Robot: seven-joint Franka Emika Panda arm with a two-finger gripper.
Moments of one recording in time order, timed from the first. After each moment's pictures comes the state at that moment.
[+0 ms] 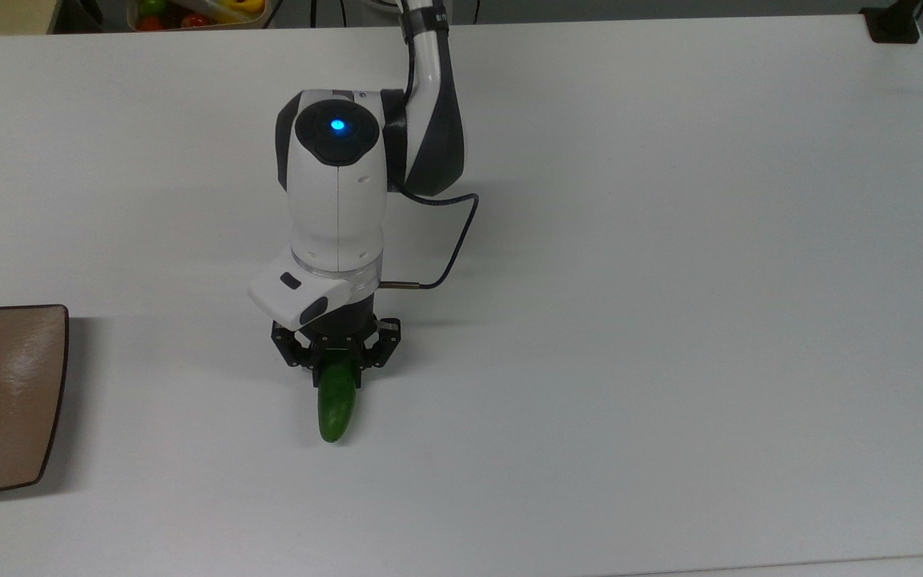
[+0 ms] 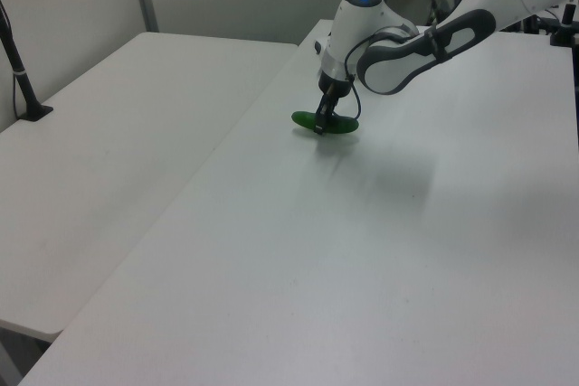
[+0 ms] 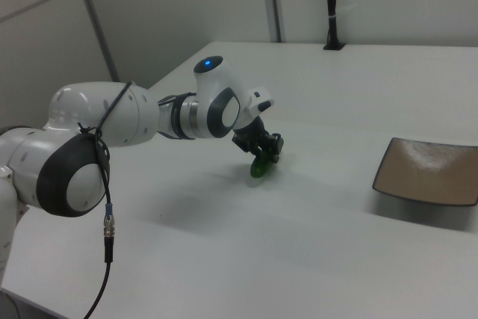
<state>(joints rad) 0.01 0.74 0.04 -1.37 -0.21 2.45 0.05</state>
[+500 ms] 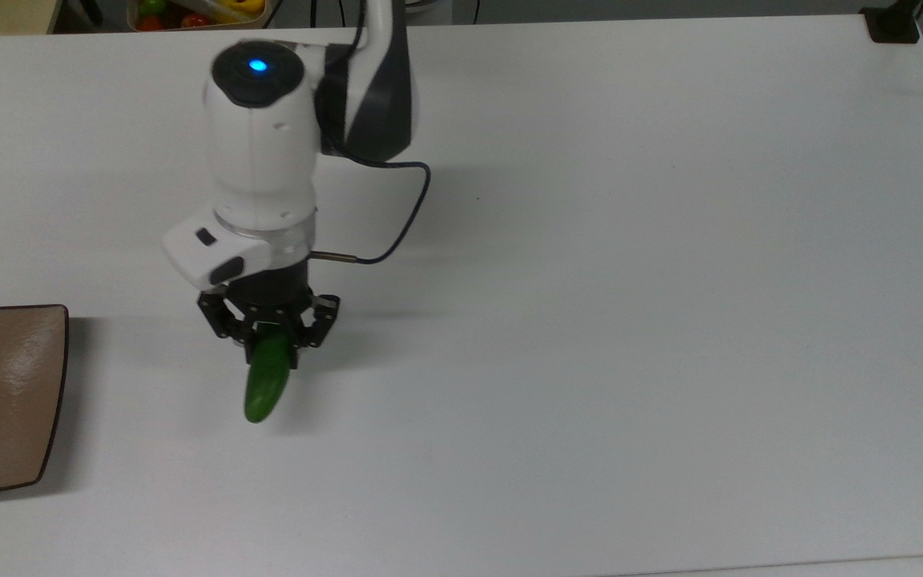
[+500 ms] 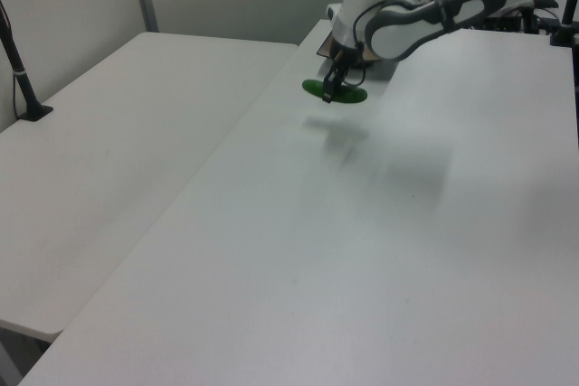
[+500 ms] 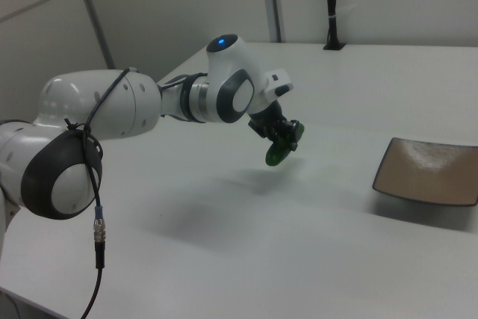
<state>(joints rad) -0.06 0.65 0.03 -1.37 -0.17 2.39 0.05</state>
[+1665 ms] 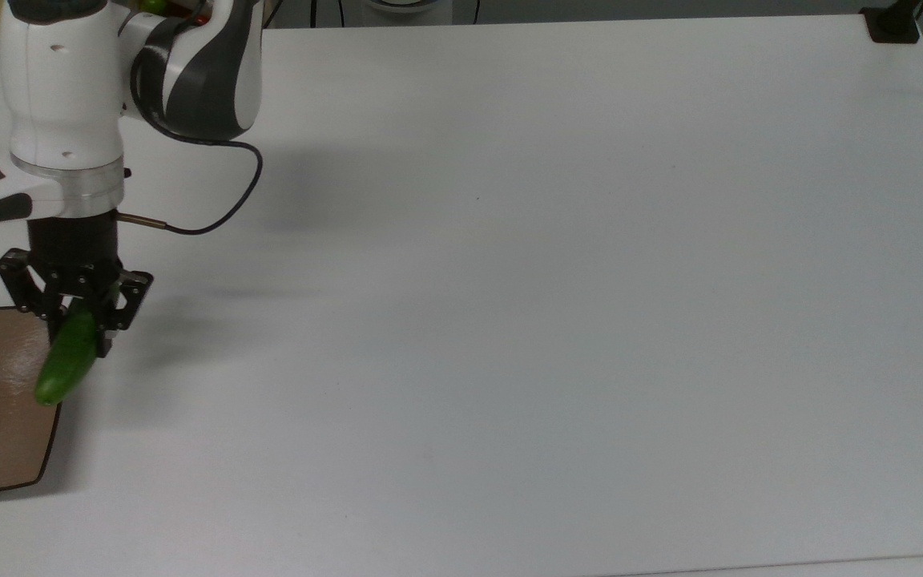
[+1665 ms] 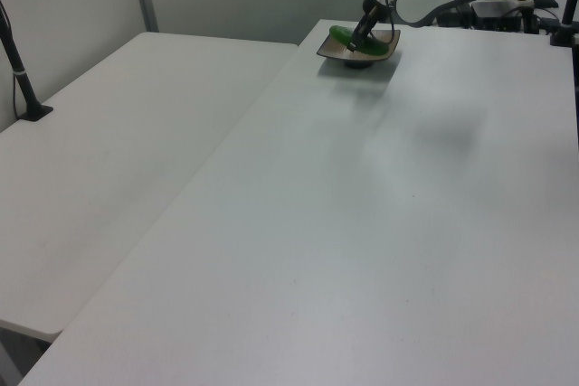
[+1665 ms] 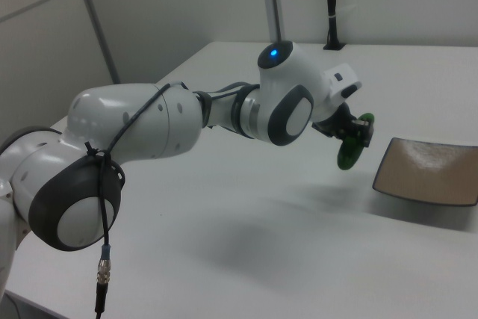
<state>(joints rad) -0.33 0.66 0.08 -1.35 -0.17 2.62 -0.17</state>
